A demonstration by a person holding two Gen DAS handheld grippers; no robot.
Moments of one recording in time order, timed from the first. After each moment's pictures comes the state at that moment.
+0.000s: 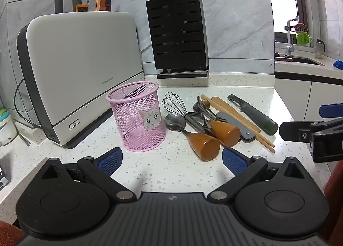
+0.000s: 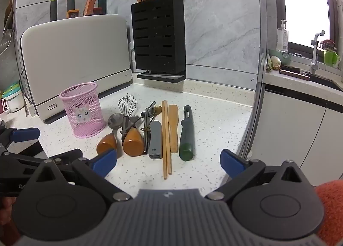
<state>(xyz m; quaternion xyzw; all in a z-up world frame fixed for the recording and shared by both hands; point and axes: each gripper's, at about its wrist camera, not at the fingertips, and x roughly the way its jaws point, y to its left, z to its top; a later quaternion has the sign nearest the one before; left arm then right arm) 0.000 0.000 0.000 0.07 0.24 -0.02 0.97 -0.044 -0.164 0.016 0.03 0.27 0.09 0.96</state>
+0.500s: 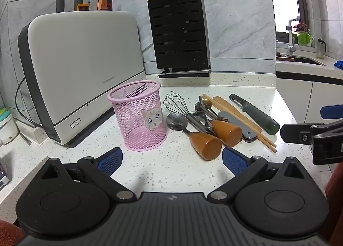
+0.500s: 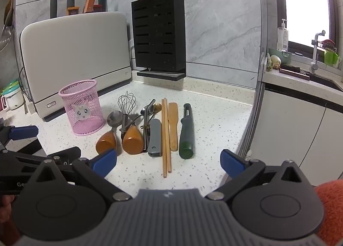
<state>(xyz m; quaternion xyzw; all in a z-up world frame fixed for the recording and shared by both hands) 0.001 -0.001 -0.001 0.08 0.24 -0.01 0.97 -0.043 -0.161 0.015 0.02 0.27 0.08 0.96</state>
